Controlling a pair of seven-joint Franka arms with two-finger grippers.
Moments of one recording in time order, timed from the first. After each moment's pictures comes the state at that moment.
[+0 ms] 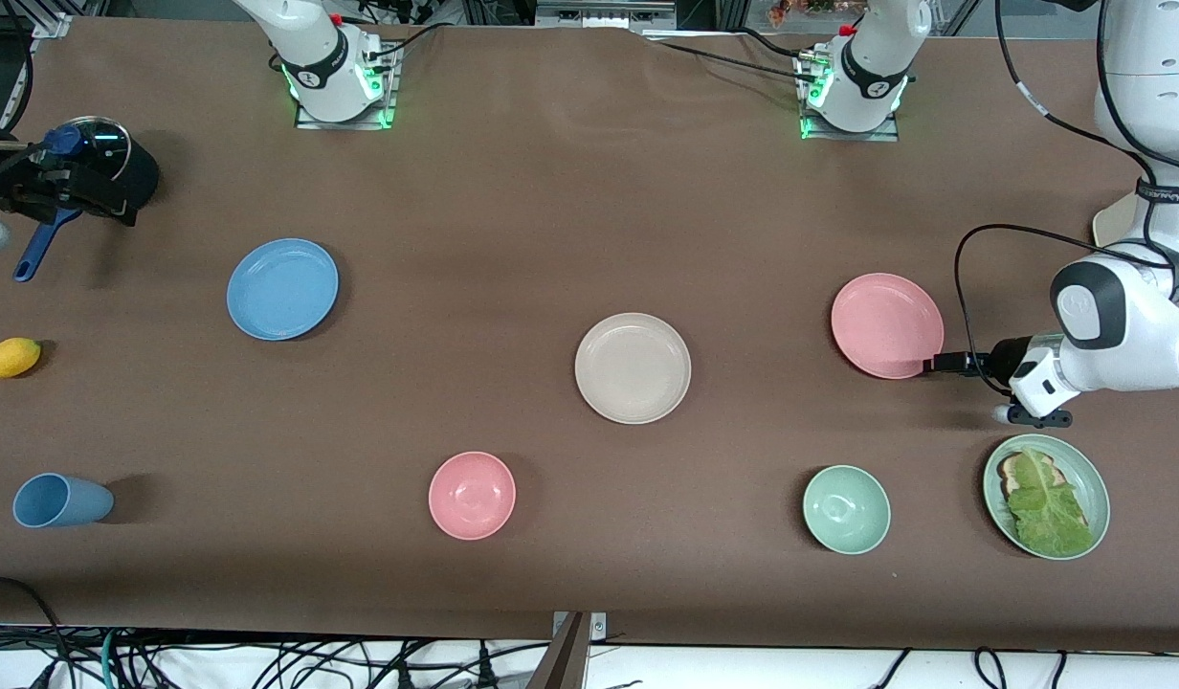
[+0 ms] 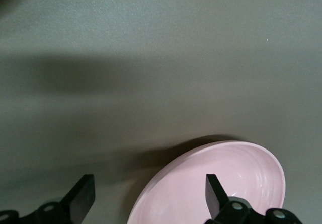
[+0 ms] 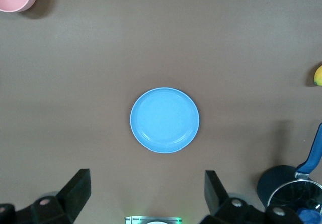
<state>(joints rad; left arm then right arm) 0.24 0.59 0.00 -1.81 -0.30 2.11 0.45 0.00 0.00 -0.06 -1.63 0.02 1.53 -0.04</state>
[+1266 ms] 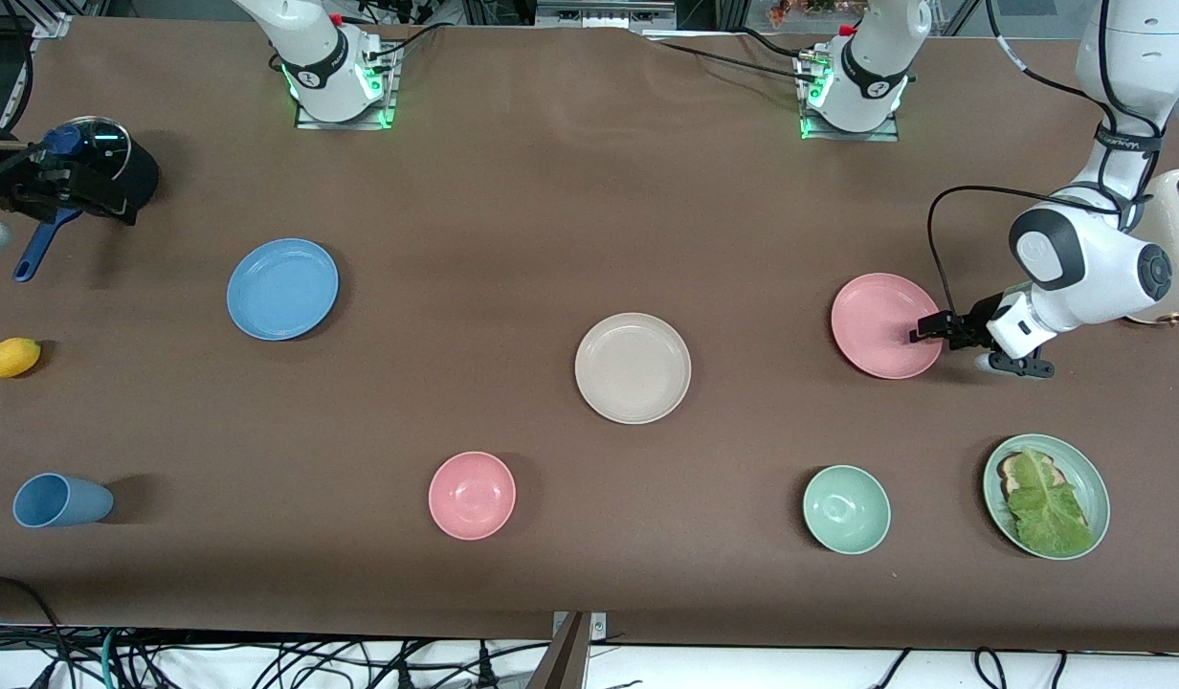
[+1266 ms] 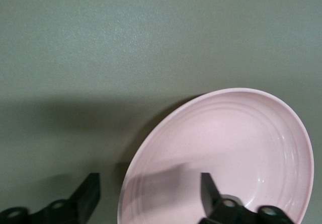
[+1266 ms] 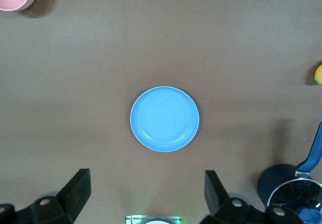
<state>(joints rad) 0.24 0.42 0.00 -2.17 -0.41 2.42 0.61 0.00 0.00 -0.06 -1.63 0.02 1.52 -0.04</state>
